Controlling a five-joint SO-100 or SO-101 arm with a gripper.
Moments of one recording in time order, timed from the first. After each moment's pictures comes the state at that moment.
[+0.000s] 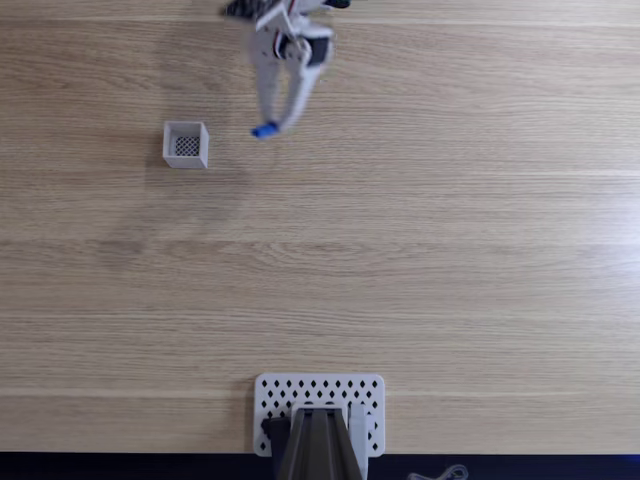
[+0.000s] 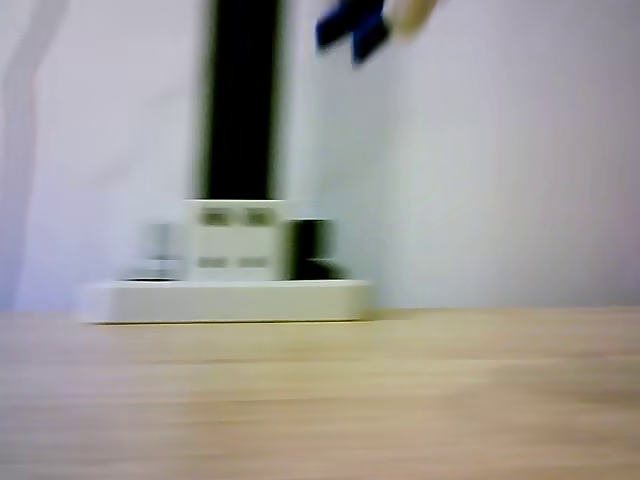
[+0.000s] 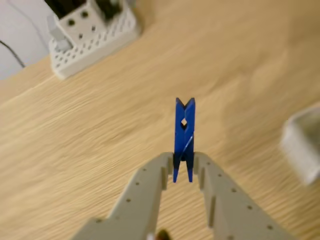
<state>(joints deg) 12.7 137.6 153.1 16.4 -78.8</state>
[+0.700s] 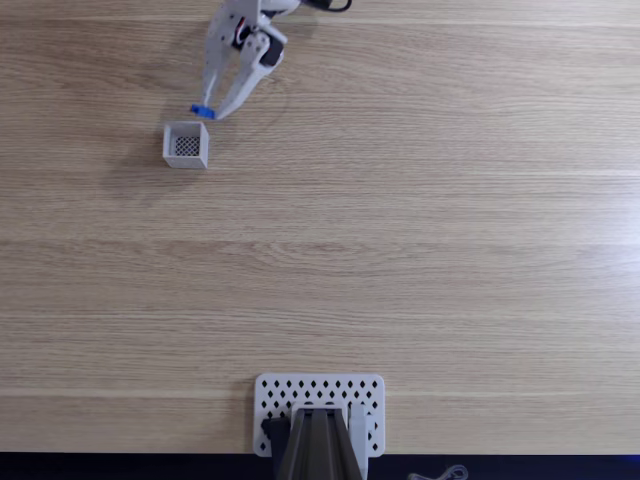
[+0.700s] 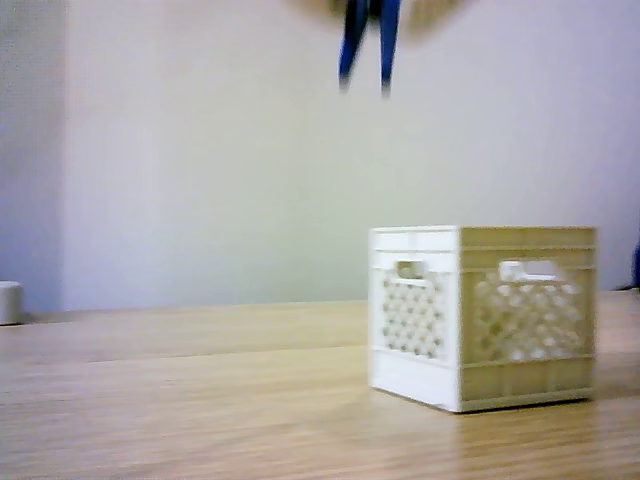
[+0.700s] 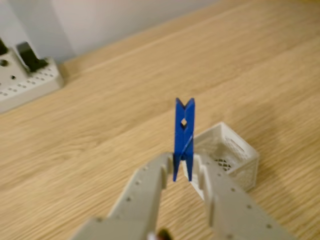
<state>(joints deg) 26.8 110.7 165.3 -32.6 -85.3</state>
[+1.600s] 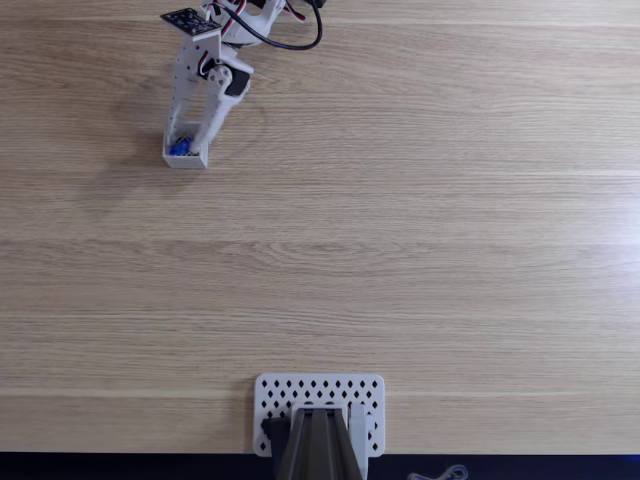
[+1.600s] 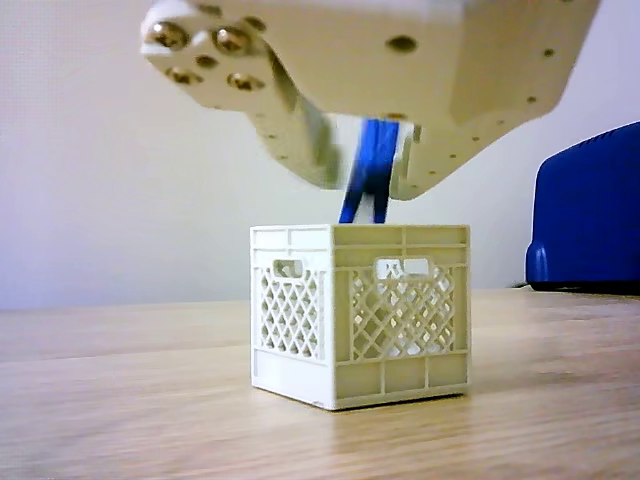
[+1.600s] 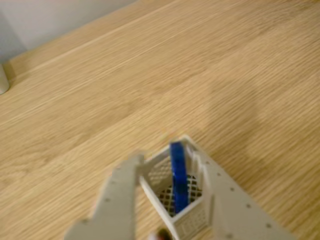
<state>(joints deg) 31.6 91.1 149.2 -33.0 -85.7</state>
